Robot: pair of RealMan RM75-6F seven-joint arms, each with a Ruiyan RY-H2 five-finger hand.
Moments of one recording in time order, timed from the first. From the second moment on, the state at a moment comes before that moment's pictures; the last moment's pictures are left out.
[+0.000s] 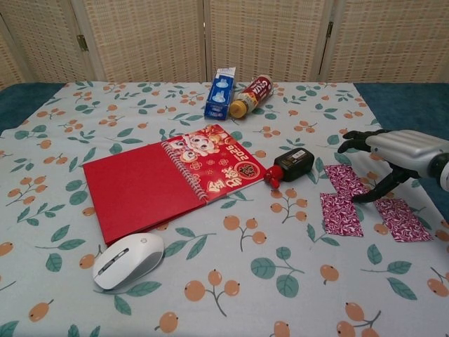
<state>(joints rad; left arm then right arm) -0.03 -1.29 -0.02 -1.41 1.46 1.48 -0.06 0.61 -1.64 0.12 -1.04 -1.27 0.86 -0.18</state>
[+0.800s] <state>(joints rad) -0.03 -1.29 -0.03 -1.41 1.46 1.48 -0.07 0.63 -1.63 0.14 -1.08 -1.26 0.88 -0.19</state>
